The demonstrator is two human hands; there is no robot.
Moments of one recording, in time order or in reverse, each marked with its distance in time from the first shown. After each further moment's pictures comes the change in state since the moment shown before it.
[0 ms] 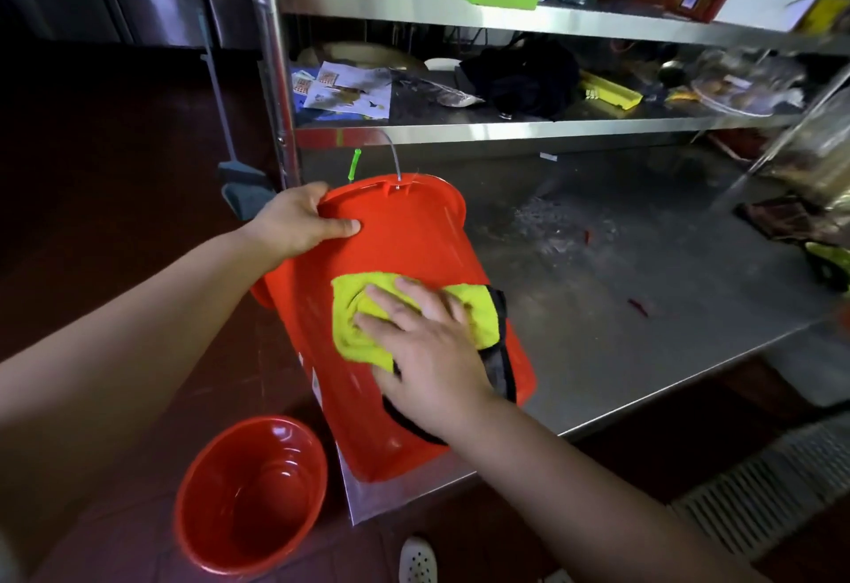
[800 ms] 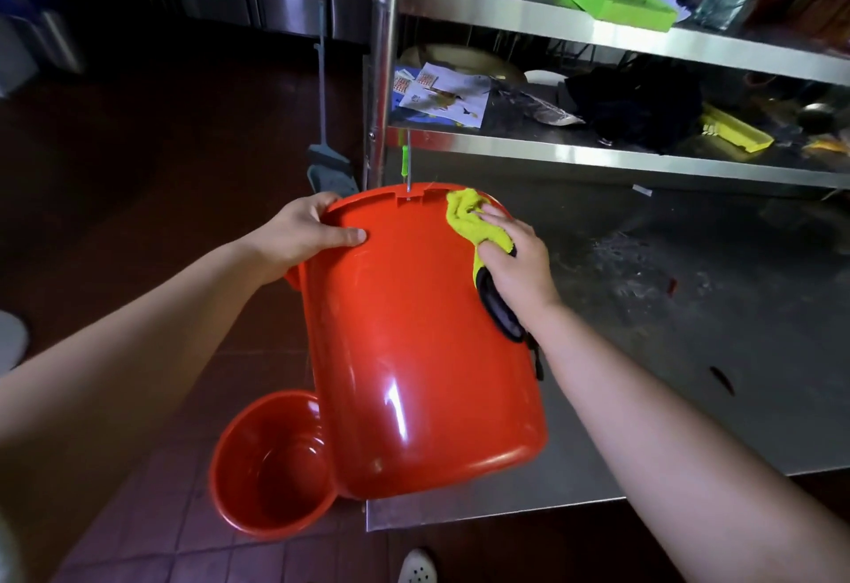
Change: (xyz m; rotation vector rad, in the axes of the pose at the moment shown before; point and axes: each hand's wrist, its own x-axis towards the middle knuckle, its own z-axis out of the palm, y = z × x) left_hand -0.034 -0.044 -0.044 -0.299 0.043 -0.118; right_hand 0.118 0.086 0.020 0.880 0.189 0.329
